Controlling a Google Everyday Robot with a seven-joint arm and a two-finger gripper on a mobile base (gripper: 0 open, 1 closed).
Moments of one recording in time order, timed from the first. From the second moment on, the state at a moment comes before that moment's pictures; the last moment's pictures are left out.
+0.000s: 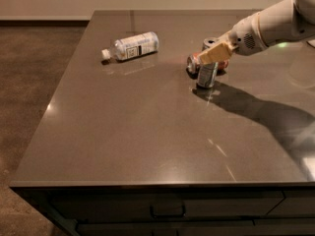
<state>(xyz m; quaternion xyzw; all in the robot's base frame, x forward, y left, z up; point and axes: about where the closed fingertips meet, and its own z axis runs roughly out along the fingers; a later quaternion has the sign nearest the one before) 0.655 -0.152 0.924 -0.43 0.79 0.21 0.39</state>
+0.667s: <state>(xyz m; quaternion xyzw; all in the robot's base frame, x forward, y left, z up) 0.655 -0.152 0.920 -0.43 0.78 0.21 0.39</state>
